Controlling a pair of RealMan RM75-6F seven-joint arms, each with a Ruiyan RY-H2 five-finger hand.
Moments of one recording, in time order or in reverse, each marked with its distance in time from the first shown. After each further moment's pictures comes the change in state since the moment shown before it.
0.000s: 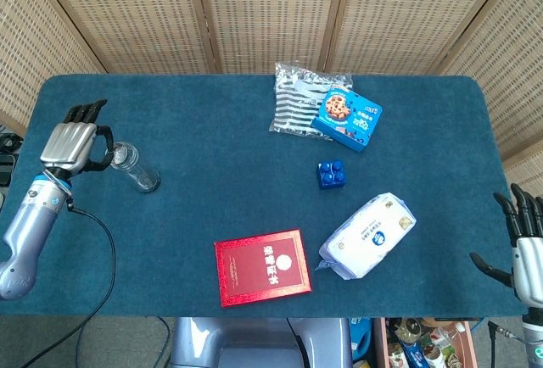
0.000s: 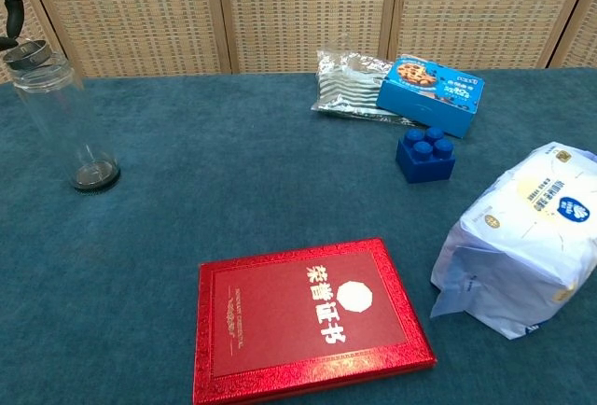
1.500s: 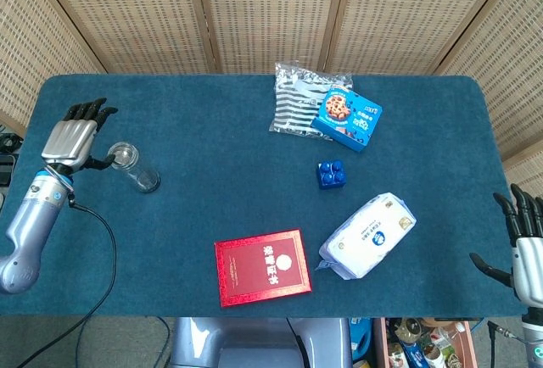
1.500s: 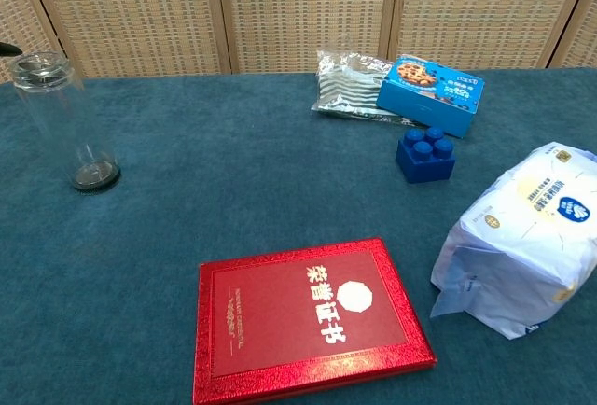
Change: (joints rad) left arm -0.046 -0.001 0.019 0.010 -0.077 -0.004 0.019; right arm 0.000 -0.002 0.000 0.002 0.003 -0.002 -0.003
